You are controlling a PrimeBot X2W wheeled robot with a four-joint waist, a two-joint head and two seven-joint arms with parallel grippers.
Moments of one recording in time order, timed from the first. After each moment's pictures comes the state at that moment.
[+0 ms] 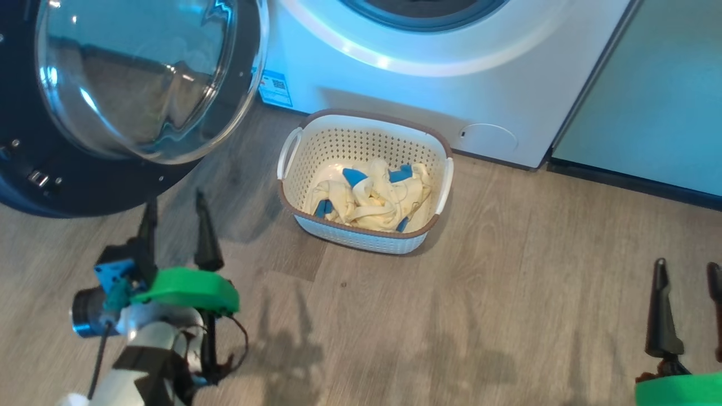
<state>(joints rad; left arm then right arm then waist) -0.25 0.26 -0.27 0.18 -0.49 0.25 -0.24 0.12 -0.03 -0.10 -0.08 0.16 0.13 -0.25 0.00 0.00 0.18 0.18</state>
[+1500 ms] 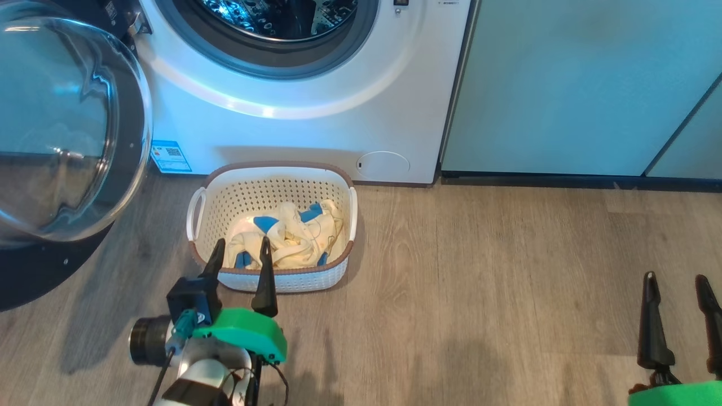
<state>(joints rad) -0.20 0.22 -0.44 0.20 -0.48 0.24 -0.21 0.14 -0.03 -0.08 -0.06 0.15 0.13 -0.25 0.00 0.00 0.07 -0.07</state>
